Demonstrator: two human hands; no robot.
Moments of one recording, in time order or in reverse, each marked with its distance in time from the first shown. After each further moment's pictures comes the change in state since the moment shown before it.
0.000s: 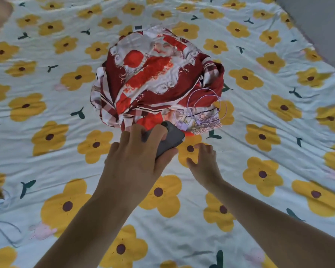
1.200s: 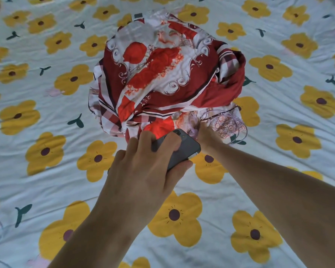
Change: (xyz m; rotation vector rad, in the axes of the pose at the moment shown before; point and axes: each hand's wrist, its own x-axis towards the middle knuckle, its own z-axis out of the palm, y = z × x) left_hand 0.054 -0.041 0.035 -0.003 -0.069 0.071; right_hand 0.160 -0.019 0.045 -0.106 -0.198 0.112
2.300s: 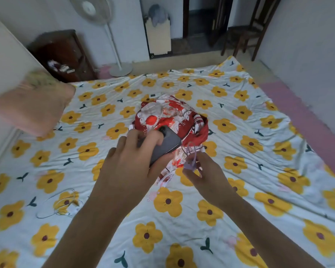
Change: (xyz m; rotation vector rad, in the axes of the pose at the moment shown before) left_hand -0.179 0.165 -0.330 0.041 0.301 0.041; right_hand -0.449 -0.083 -0.263 0.443 0.197 -0.563
